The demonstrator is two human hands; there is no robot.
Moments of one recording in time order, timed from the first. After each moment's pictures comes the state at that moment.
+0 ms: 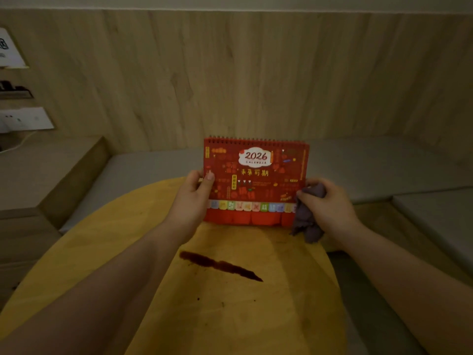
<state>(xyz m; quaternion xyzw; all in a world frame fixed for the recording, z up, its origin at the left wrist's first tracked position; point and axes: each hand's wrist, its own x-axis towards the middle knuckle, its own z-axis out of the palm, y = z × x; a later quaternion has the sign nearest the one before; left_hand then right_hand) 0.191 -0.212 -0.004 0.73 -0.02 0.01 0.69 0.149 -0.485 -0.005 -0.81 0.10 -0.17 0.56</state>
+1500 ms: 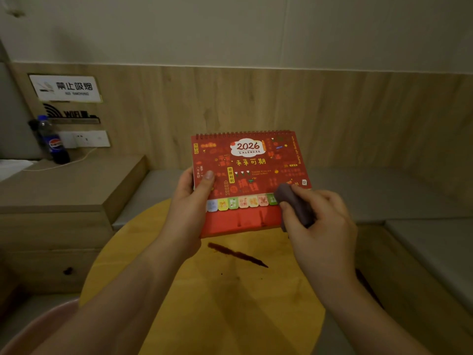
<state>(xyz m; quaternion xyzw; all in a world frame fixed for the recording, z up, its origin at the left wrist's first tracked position) 0.028 -0.177 0.111 0.58 -0.03 0.07 0.81 -0.036 -0.382 0.101 -0.81 -0.02 -0.41 0.41</state>
